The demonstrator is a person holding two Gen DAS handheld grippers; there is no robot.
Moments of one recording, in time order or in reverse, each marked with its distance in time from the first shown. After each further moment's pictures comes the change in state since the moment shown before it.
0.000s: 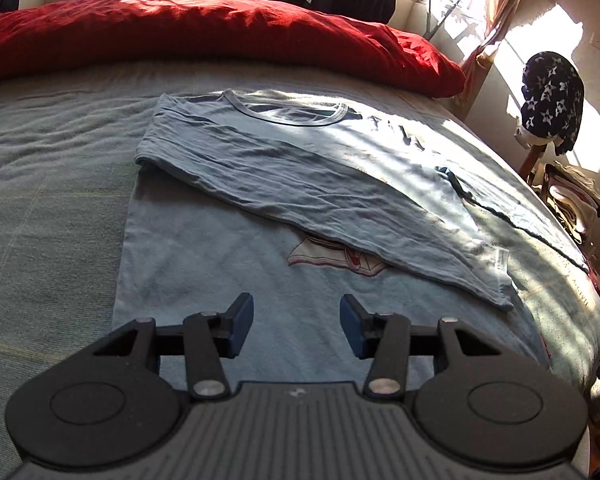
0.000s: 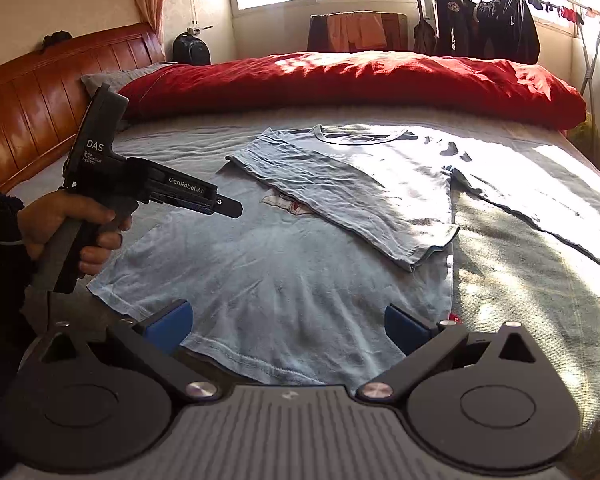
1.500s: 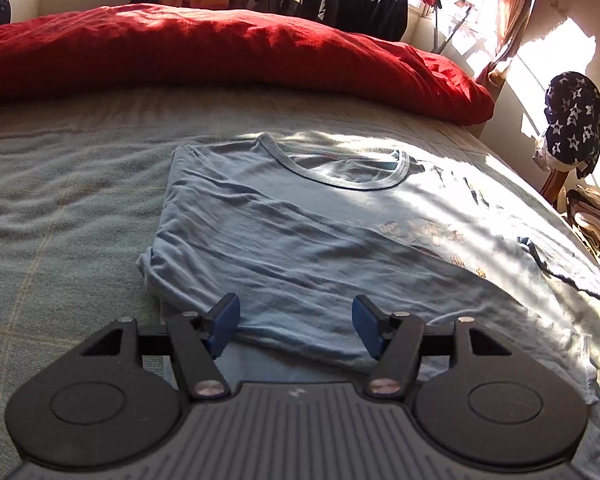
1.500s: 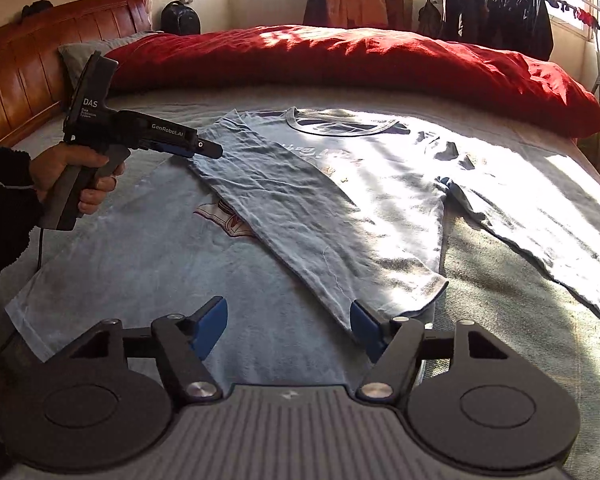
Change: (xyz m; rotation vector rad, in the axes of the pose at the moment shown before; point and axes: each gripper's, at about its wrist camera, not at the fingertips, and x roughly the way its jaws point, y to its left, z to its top) left arm 0.087 0.049 0.069 0.080 -0.025 0.031; right arm 0.081 -0.051 0.049 -0.097 0.100 -0.062
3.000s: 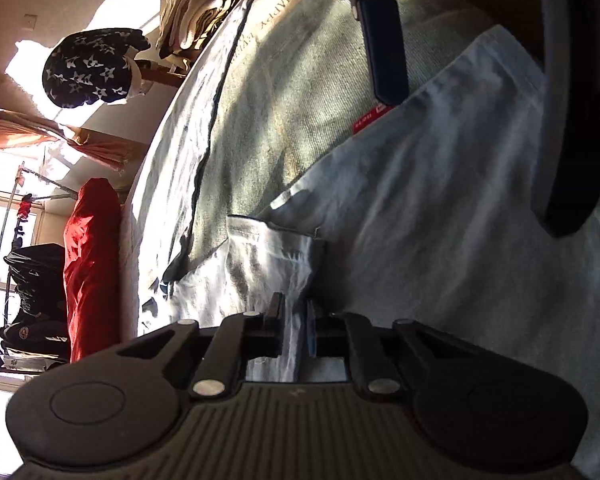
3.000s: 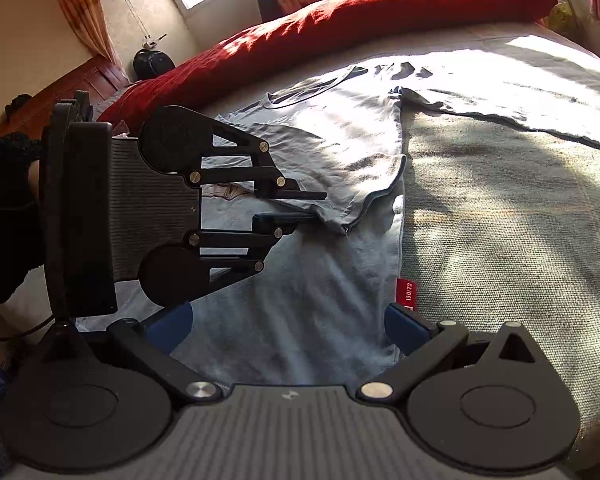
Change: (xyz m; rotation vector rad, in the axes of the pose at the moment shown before) left arm -0.027 -0.271 -0.143 1.769 -0.089 -0.100; right arm -0.037 -0.043 -0.071 0.366 -0.025 0.192
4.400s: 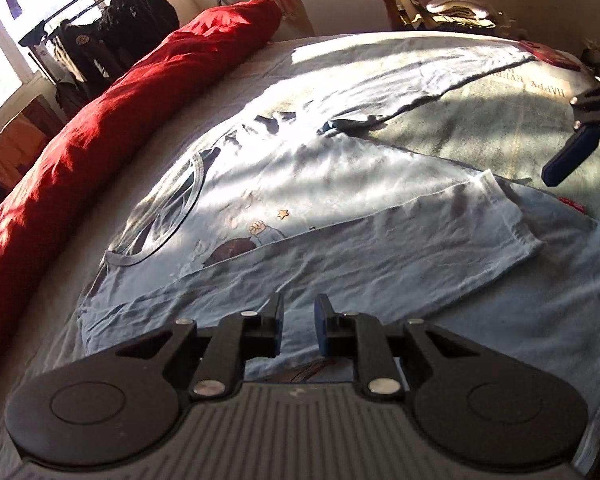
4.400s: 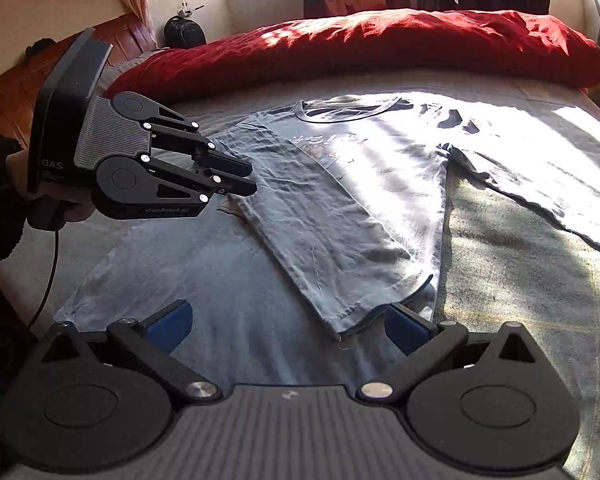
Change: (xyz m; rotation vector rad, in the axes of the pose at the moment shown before) left arm -0.015 0.109 -0.151 -1.088 0.176 -0.038; right arm 0.040 0.045 0.064 -0.263 0.054 -0.008
